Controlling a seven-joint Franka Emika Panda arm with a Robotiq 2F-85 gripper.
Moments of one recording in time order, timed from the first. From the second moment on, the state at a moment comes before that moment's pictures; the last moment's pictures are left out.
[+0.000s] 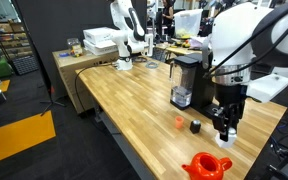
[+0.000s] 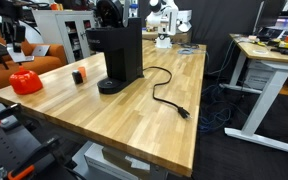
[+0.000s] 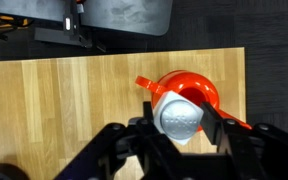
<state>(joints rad) 0.35 -0.01 0.34 -2.43 0.22 2.21 0.38</state>
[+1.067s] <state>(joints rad) 0.37 0.08 0.35 -2.36 0.22 2.18 0.36</state>
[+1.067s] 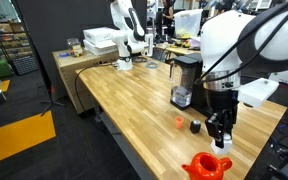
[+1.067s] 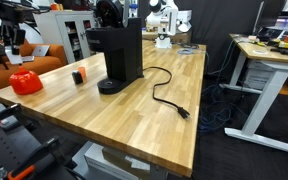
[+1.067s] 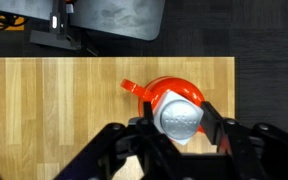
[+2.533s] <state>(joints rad) 0.41 0.14 0.36 -2.32 0.14 2.17 0.38</state>
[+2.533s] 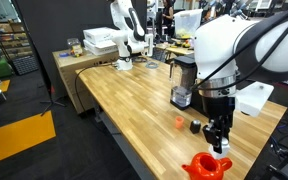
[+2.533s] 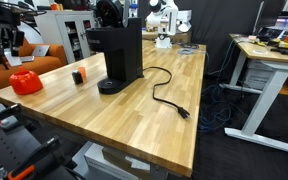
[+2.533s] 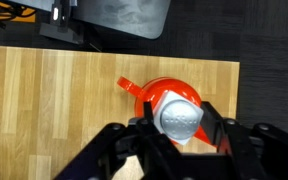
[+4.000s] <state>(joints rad) 0.44 0.33 0.34 -2.20 0.07 2.18 0.41</state>
